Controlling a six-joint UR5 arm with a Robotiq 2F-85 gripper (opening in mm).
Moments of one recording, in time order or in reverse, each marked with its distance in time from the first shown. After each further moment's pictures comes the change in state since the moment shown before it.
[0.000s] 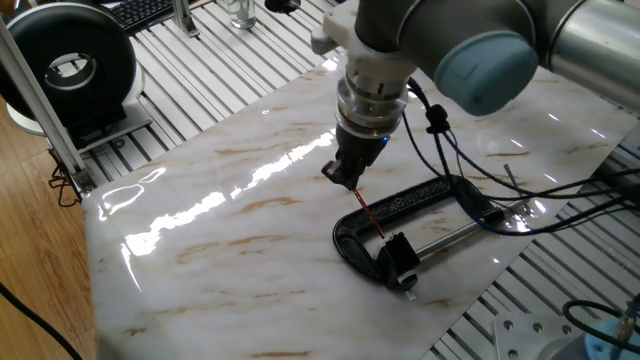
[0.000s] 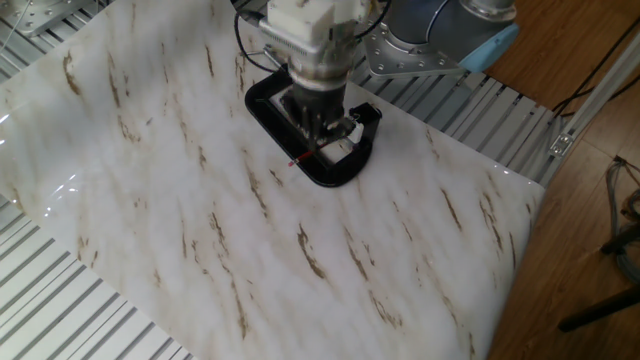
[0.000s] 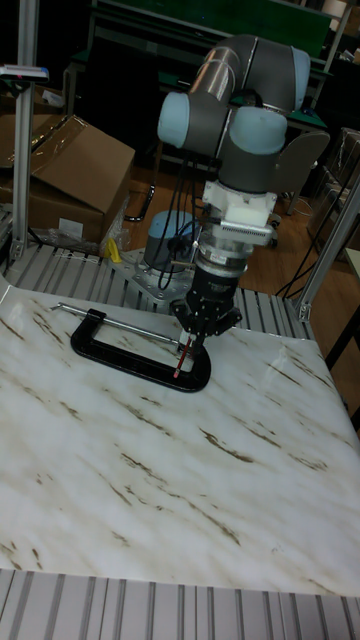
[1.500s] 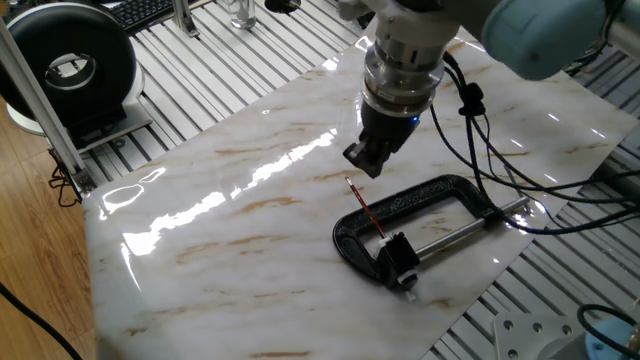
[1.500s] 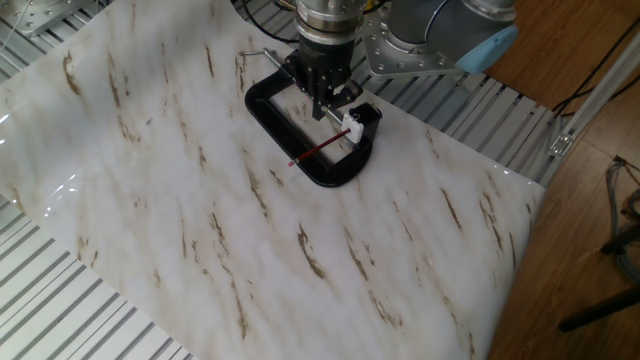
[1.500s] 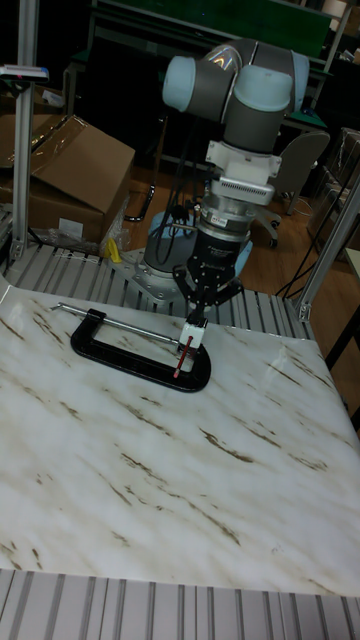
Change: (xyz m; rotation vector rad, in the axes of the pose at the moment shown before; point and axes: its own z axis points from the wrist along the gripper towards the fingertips) arm -0.001 -0.009 -0.034 0.018 -0.046 0.100
